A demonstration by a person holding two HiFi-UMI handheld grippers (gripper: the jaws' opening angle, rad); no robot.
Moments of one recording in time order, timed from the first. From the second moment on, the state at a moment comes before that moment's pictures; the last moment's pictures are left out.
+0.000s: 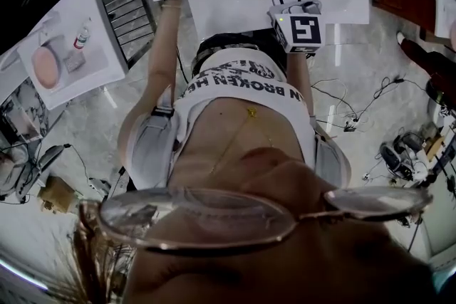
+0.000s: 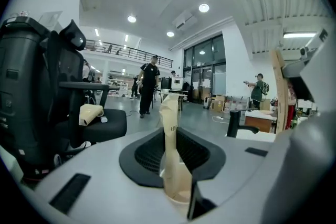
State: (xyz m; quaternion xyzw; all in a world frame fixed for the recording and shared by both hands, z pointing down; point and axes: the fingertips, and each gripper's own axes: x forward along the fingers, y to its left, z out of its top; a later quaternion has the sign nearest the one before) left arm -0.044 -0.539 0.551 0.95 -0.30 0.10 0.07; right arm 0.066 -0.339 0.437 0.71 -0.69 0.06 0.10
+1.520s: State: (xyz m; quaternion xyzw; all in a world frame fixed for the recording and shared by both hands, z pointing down) left arm -0.113 -0.493 0.537 0.93 -0.33 0.08 0.12; right arm 0.053 -0.406 0.418 0.66 -0.75 0.01 0.08
